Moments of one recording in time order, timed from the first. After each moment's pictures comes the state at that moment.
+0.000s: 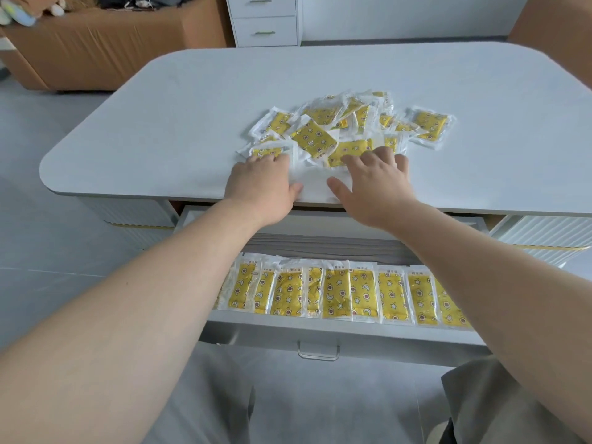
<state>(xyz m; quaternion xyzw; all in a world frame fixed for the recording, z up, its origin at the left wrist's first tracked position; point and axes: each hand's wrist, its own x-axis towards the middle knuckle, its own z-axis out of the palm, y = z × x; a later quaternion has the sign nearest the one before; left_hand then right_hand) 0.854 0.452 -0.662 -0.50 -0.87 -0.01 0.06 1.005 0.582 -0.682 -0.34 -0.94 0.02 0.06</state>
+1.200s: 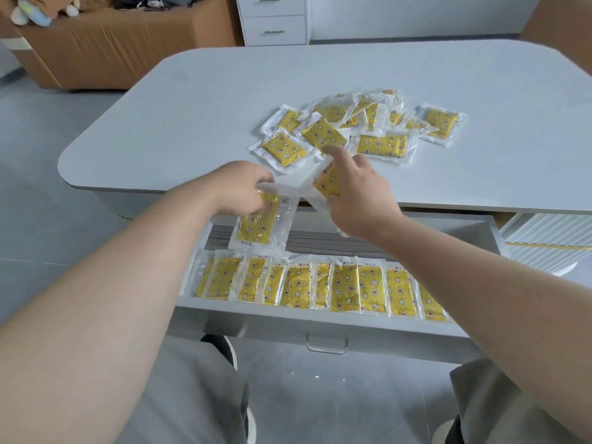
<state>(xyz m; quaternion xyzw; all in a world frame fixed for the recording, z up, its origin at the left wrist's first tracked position) 0.821 0.407 -0.639 -0.45 -0.87 -0.06 -0.18 0.996 0.527 -0.670 -0.30 -0.92 0.20 0.16</state>
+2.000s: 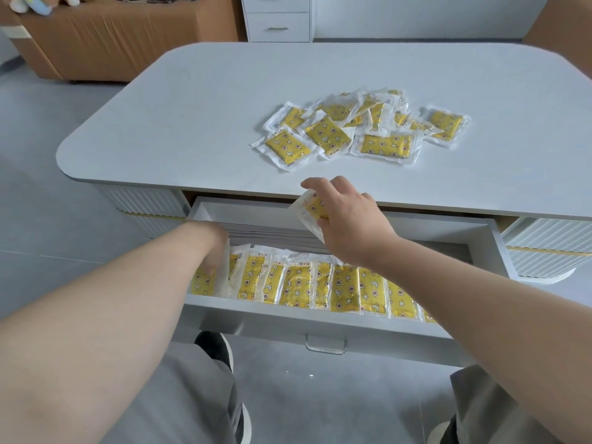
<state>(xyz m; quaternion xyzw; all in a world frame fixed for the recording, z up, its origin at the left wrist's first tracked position) 0.797 0.369 -0.721 -0.39 -0.80 0.38 -0.24 1.003 0.509 -0.693 -0.21 -0.96 0.15 0.13</state>
